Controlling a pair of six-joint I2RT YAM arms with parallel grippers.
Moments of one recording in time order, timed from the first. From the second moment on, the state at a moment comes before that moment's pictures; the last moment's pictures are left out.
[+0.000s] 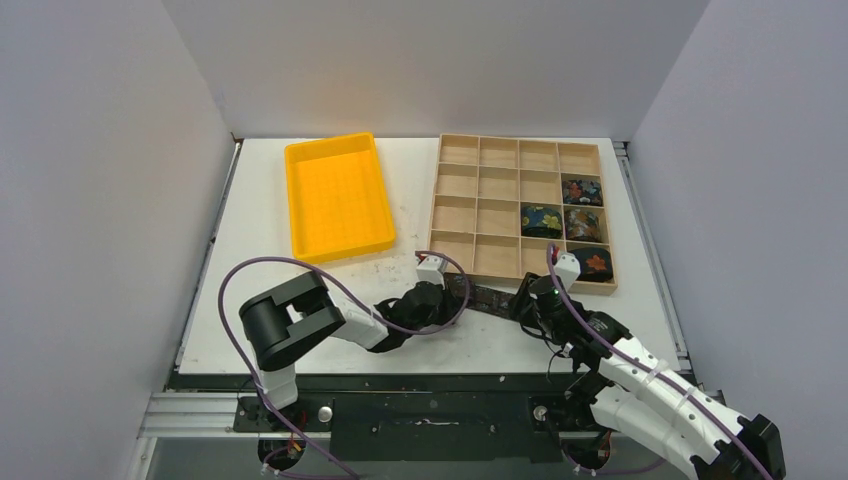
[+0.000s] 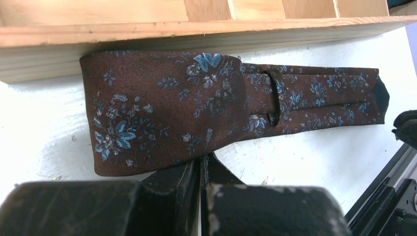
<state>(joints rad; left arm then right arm) -1.05 1.82 0.66 0.66 -0.26 -0.78 0.65 0.76 0.47 -0.51 0.32 0.77</state>
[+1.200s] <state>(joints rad) -1.02 1.85 0.63 0.75 -0.22 -0.85 0.65 0.75 0.42 -0.46 0.26 0.78</state>
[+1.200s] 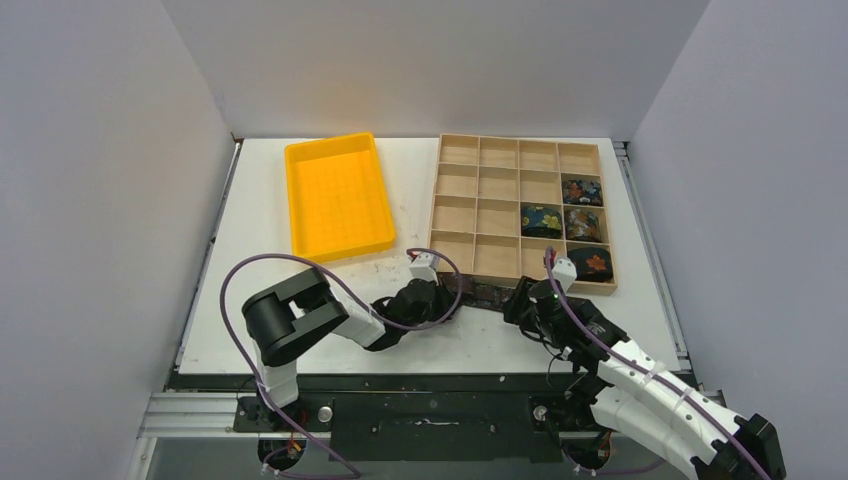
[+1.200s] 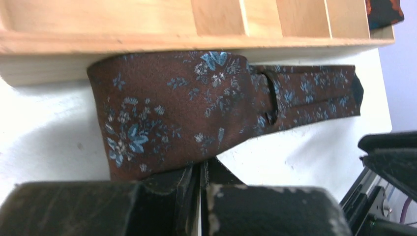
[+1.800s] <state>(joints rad) -0.97 1.71 0.39 0.89 -0.04 -0.86 0.65 0.76 0.39 -0.40 0.21 0.78</state>
